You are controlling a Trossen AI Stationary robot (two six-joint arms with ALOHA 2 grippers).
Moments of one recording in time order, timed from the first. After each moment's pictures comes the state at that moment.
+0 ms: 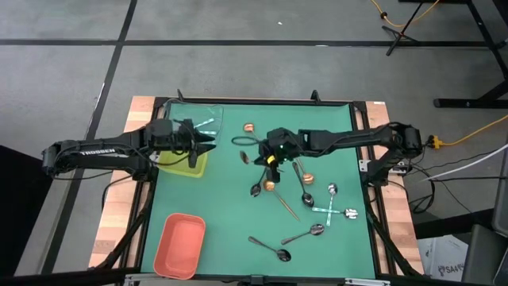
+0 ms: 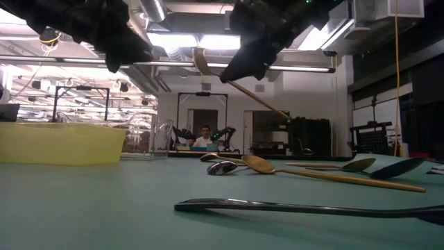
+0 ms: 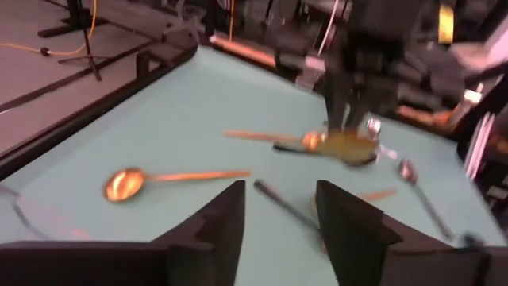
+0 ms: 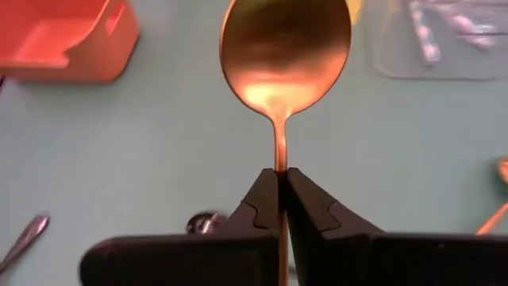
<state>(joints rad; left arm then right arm) 0.26 0.70 0.48 -0.07 0.05 -0.26 -0.05 1.65 1.19 -0.25 -0.13 0.03</state>
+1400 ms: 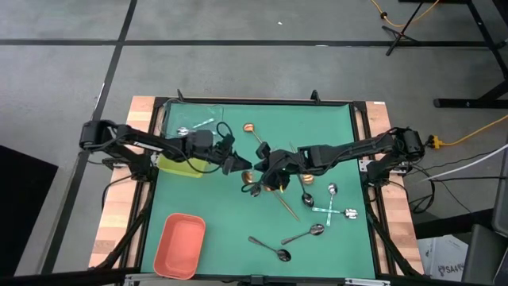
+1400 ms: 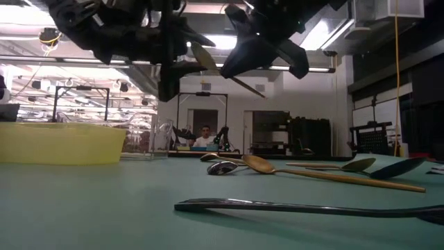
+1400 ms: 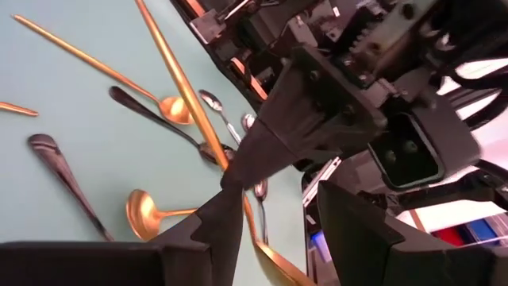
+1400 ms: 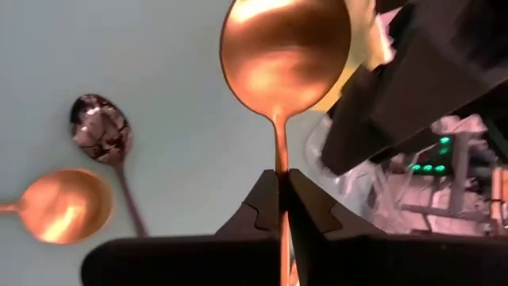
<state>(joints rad) 0.13 1.42 0.59 0.64 0.28 -0.92 0.11 1.65 1.19 -0.24 0.22 -0.95</state>
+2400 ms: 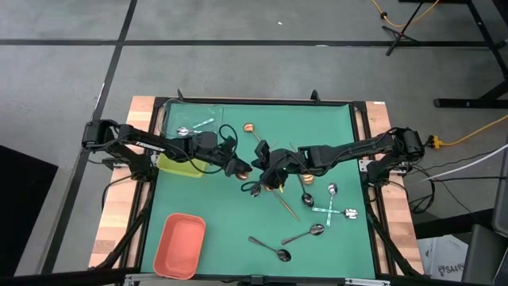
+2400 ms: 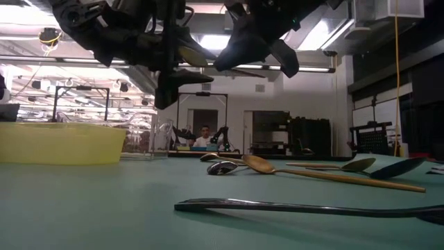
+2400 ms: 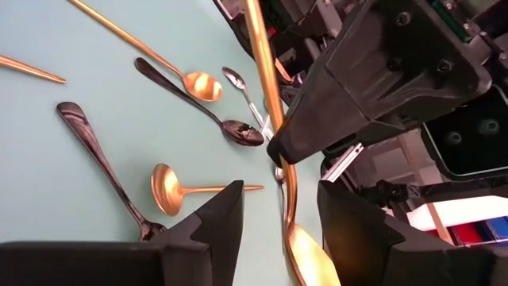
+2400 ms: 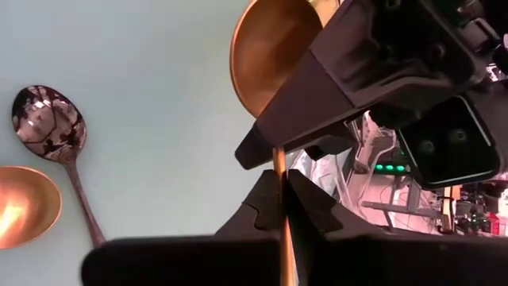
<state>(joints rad) 0.12 1.45 0.60 0.55 0.28 -0.91 0.11 1.66 1.19 -0.17 0.28 -1.03</state>
